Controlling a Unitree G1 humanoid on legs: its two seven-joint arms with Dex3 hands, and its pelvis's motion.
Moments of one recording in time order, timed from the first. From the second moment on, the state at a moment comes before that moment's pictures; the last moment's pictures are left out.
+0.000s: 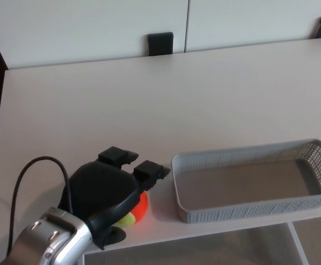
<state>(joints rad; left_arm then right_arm) -0.04 0.66 -0.59 -0.37 0.89 0.18 -0.18 0.33 -0.41 -0.11 0.45 -0.09 -0.11 0.08</state>
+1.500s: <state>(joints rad) -0.07 0.55 -0.43 -0.34 0.94 0.10 -0.26 0.28 -0.44 -0.10 0.42 -0.11 -0.03 0.10</state>
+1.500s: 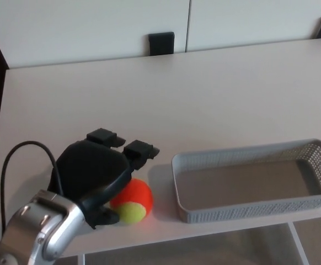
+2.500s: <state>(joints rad) -0.11 0.51 -0.42 -0.34 0.85 0.11 -0.43 0.28 -0.45 -0.09 0.39 -0.11 0.00 0.12</state>
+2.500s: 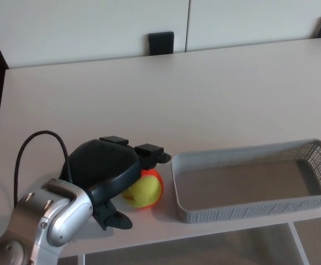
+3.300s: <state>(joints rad) -0.17 0.46 -0.46 -0.21 0.93 0.11 -0.39 0.26 -0.46 -0.09 0.39 -0.11 0.00 0.13</state>
